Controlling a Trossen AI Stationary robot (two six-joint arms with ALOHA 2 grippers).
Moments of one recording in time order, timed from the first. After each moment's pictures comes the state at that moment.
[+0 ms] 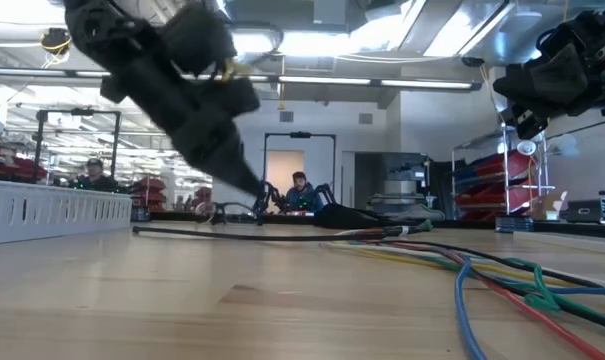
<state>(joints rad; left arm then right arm) 0.00 1.56 0.64 0.24 -0.14 -0.04 -0.05 0.03 0.03 -0.03 -0.10 0.26</state>
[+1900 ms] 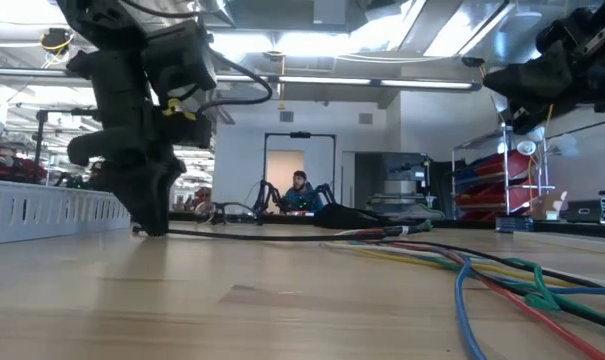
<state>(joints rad) -0.02 1.51 0.66 -0.36 -0.05 -0.12 -0.05 0.14 0.02 0.12 -0.04 0.26</state>
